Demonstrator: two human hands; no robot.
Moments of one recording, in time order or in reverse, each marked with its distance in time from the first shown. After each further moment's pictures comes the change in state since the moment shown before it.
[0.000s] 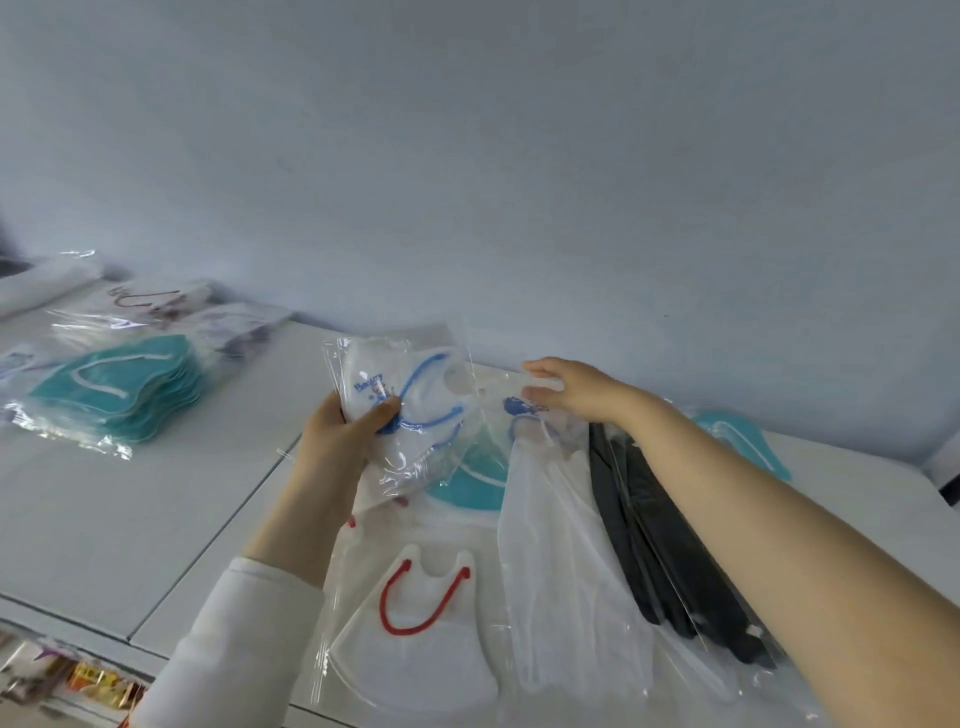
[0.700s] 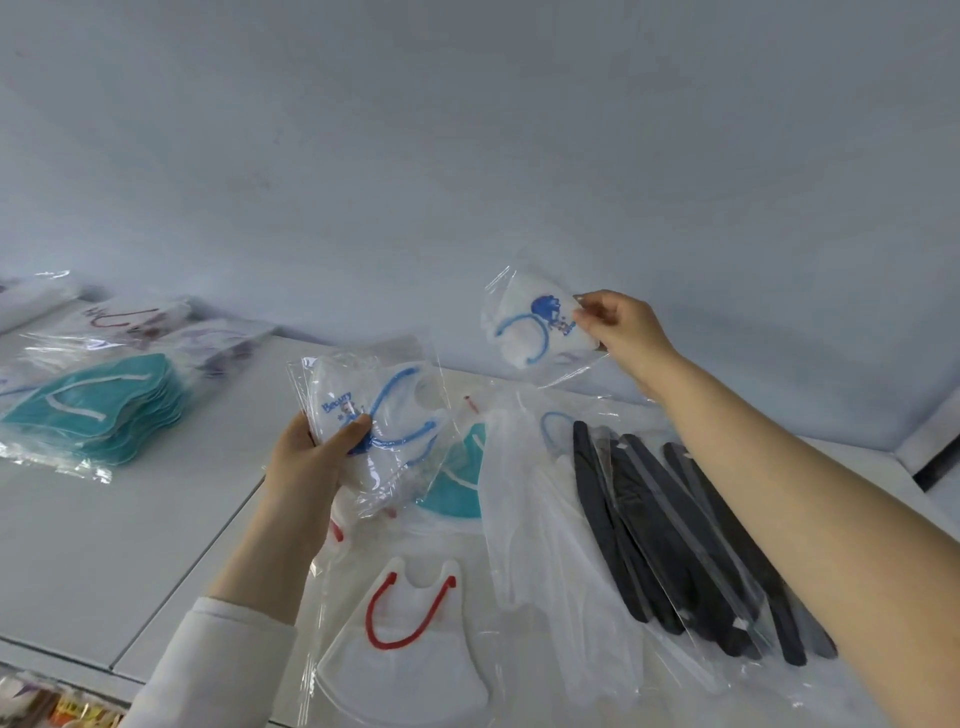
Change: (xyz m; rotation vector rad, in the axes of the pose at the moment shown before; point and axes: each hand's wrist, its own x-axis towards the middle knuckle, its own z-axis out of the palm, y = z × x) left_hand -0.010 0.003 -0.010 0.017 0.006 0.032; right_hand -0.017 0.003 -0.054 0.532 0.574 -0.095
